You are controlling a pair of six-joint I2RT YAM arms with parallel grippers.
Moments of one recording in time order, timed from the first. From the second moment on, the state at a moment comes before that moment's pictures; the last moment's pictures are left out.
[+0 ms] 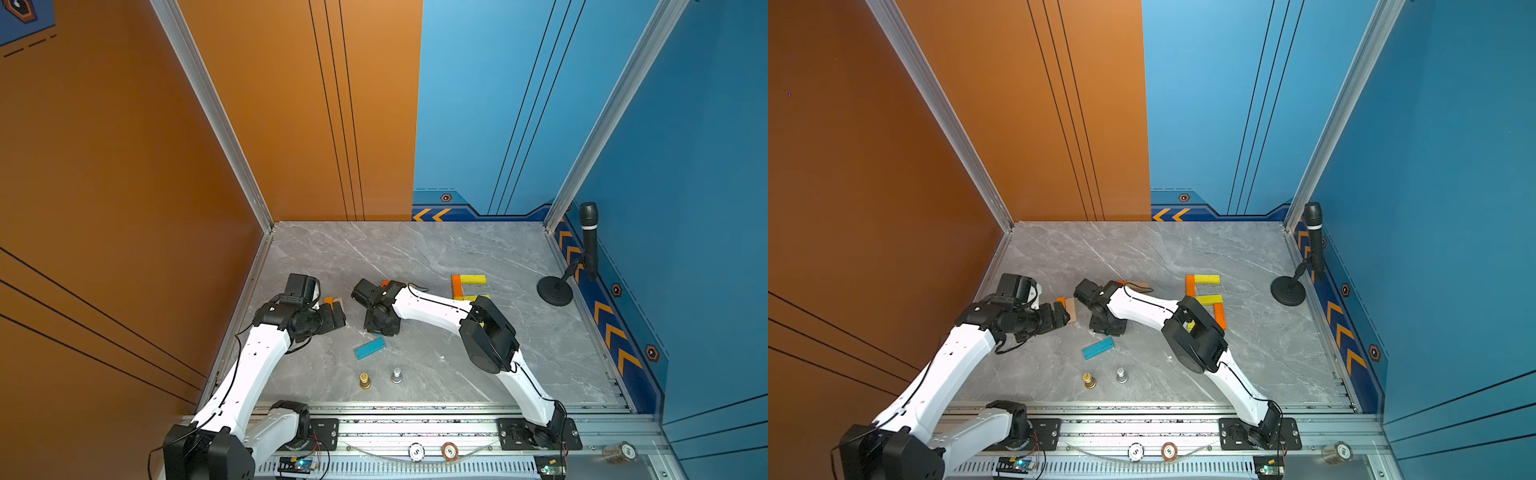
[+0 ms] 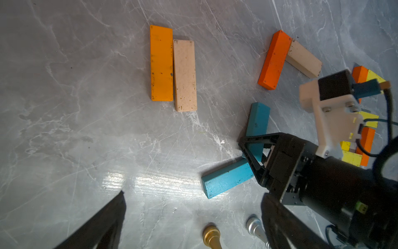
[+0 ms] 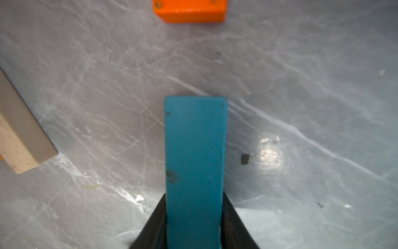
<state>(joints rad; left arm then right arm) -0.14 1.07 0.86 -0.89 0.14 -0.48 0.98 2.32 1.91 -0.92 0.01 1.11</state>
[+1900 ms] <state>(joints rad) -0.53 1.59 0.89 -0.91 -0.06 -0.61 0.60 1.31 1.04 -0.57 0.09 0.87</state>
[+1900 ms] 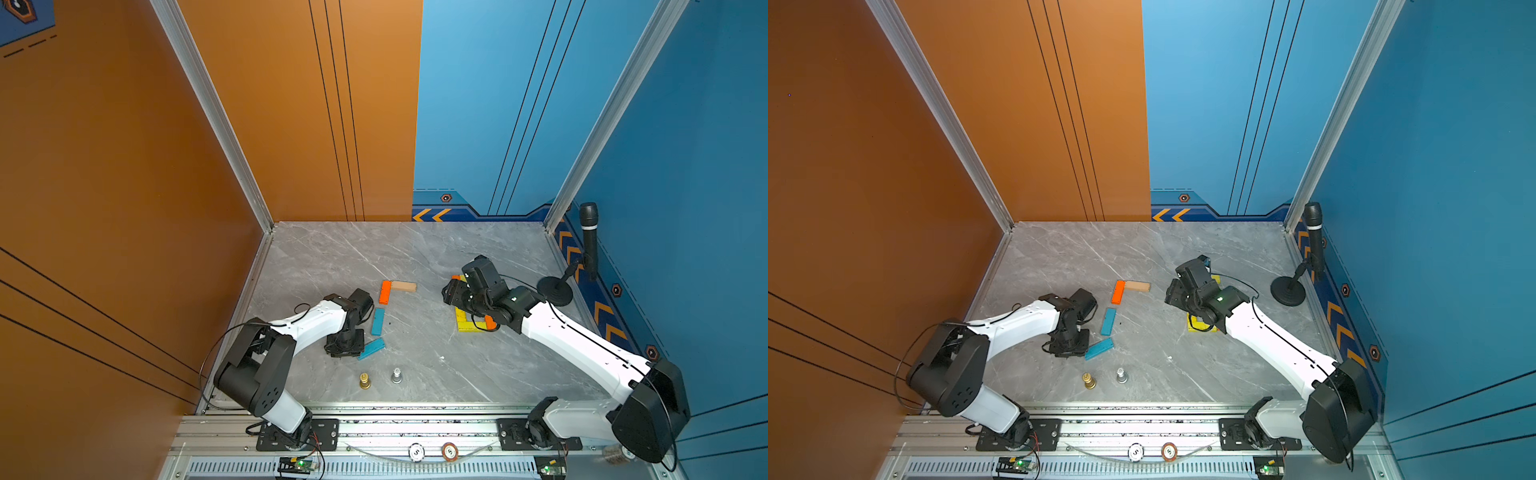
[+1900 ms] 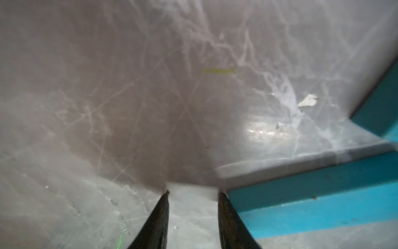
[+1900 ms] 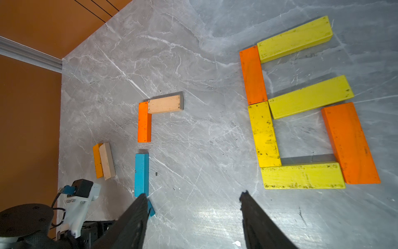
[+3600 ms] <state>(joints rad) -0.25 1.43 0.95 -0.79 0.24 -0.62 0.87 1.75 1.24 -0.55 -0.15 -0.51</state>
